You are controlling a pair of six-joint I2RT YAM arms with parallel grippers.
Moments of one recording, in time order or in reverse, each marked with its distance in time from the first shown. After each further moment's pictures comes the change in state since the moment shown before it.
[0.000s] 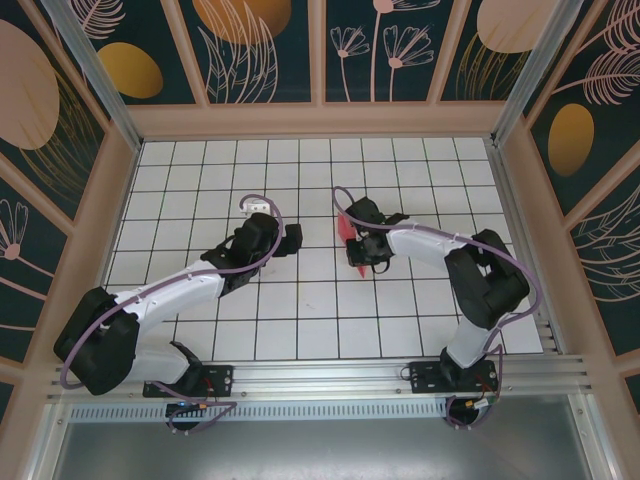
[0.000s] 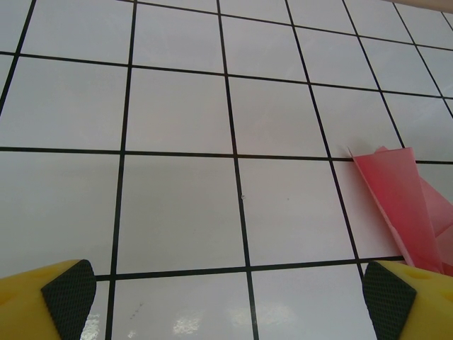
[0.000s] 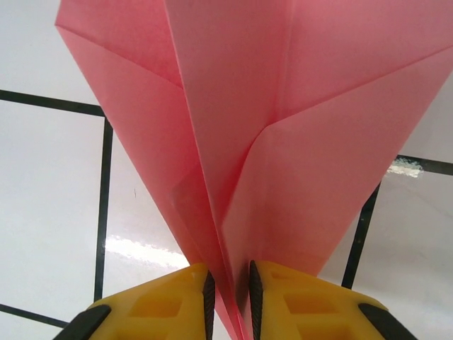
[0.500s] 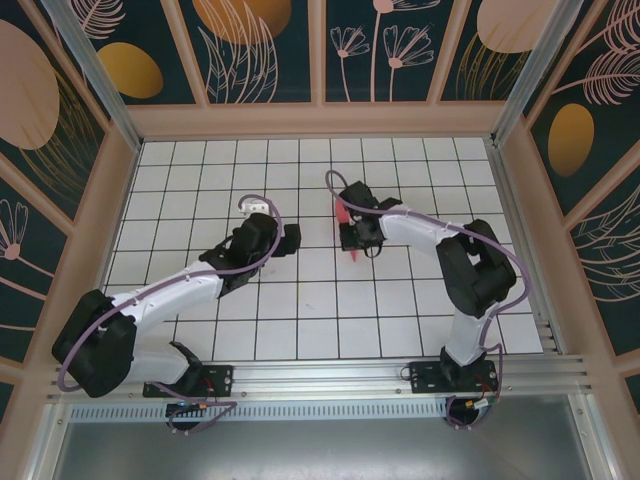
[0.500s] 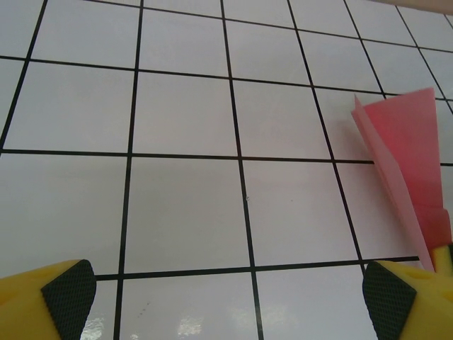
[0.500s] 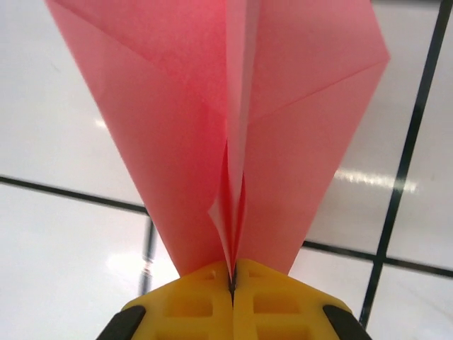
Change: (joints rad) left arm 0.000 -0.026 0.000 -0.015 -0.014 0.008; right arm -0.015 0.103 0.214 -0.058 0.018 -0.011
